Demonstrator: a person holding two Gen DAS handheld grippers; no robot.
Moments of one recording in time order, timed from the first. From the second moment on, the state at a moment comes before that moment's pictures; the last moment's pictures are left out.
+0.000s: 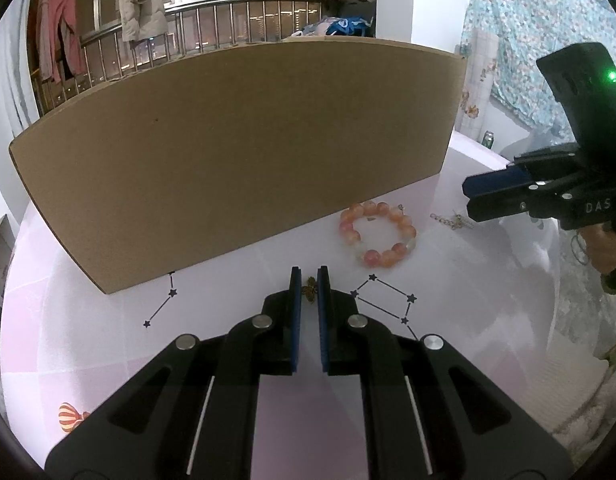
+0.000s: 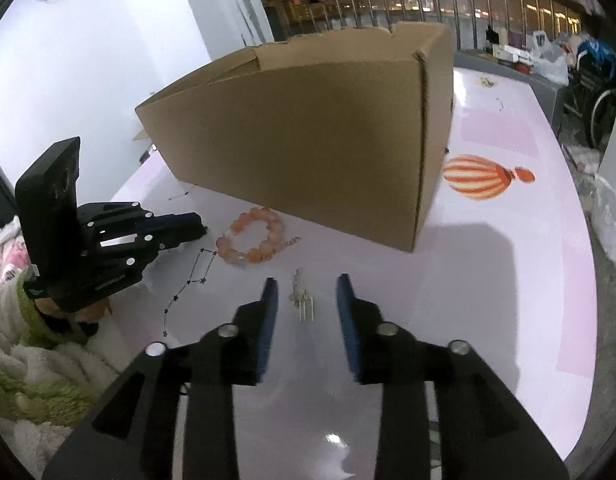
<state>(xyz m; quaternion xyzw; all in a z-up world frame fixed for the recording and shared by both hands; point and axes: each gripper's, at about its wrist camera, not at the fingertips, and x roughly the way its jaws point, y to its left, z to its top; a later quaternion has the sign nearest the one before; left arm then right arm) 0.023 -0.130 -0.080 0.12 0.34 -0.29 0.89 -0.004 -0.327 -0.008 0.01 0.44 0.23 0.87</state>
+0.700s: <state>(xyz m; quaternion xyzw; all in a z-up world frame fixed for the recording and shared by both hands) 0.024 -0.126 -0.079 0.13 0.34 -0.29 0.89 -0.004 -0.309 -0.019 -0.03 0.46 0.22 0.86</state>
